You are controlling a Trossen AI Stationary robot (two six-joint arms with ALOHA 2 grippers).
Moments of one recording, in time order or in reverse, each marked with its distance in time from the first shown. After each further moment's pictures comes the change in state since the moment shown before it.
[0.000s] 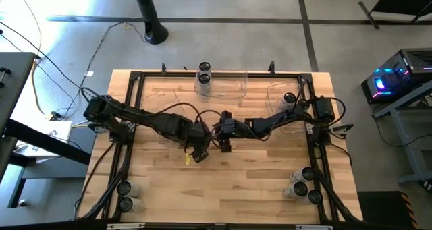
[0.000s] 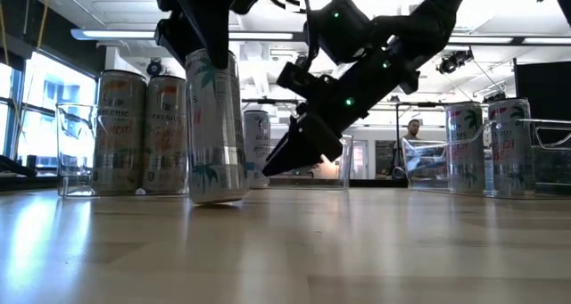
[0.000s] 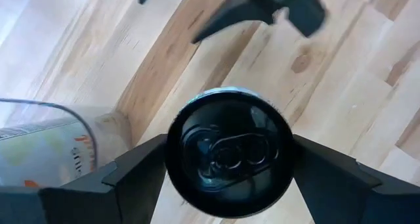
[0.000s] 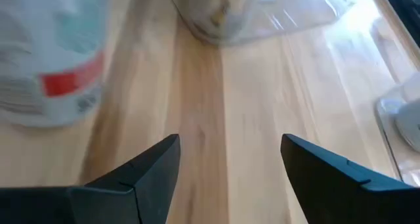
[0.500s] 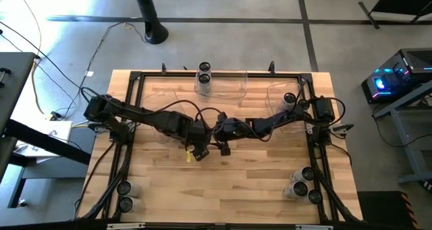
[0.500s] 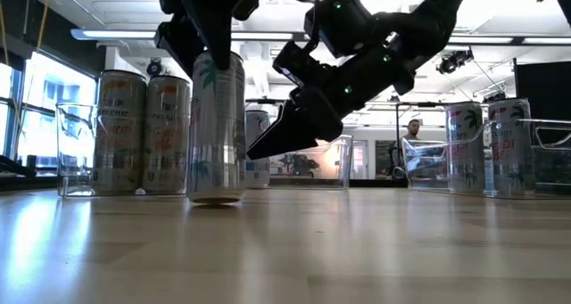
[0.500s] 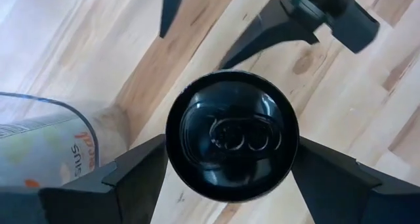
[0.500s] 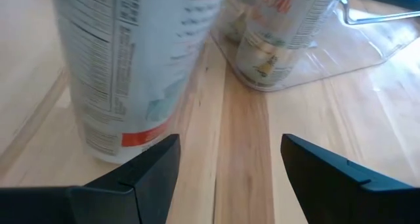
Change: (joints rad) left arm 0.037 -0.001 0.001 -0.007 0.040 -0.018; right arm -0.001 0.000 0.000 0.098 -0.179 0.011
